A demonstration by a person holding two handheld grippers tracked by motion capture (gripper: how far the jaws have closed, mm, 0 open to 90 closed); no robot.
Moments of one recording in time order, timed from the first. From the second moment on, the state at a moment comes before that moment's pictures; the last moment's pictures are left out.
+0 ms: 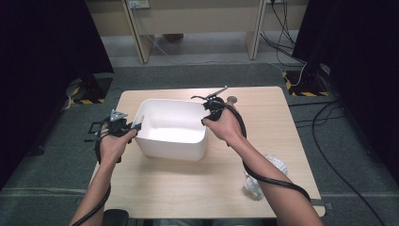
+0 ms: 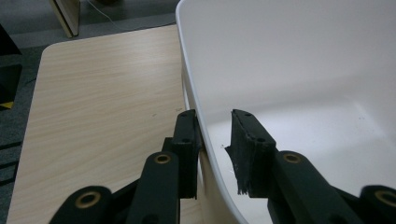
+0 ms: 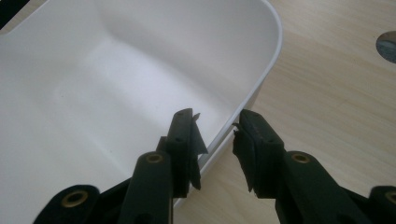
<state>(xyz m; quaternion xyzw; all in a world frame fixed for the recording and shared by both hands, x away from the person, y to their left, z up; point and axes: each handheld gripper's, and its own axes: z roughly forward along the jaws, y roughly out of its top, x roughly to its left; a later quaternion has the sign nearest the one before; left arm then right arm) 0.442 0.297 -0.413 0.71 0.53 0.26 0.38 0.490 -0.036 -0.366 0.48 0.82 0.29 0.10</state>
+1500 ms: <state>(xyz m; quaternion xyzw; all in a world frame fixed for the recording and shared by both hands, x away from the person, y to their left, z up) 0.418 0.226 -0.408 0.74 0.50 0.25 0.38 0.526 -0.089 -0.363 0.51 0.80 0.26 0.16</state>
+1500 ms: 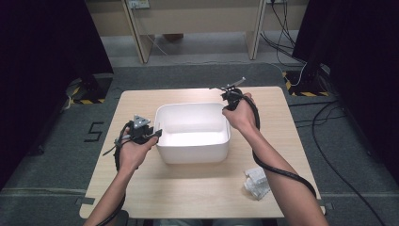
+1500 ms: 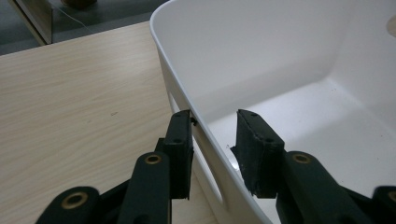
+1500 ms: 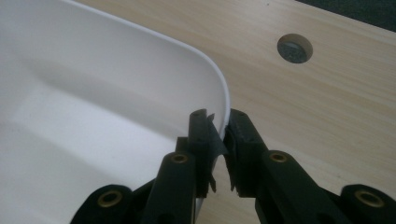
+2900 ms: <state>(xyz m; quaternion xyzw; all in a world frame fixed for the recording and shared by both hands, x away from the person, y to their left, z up) 0.348 0.171 -0.378 0.74 0.37 0.29 0.49 0.498 -0.122 -0.357 0.52 0.78 0.31 0.15</state>
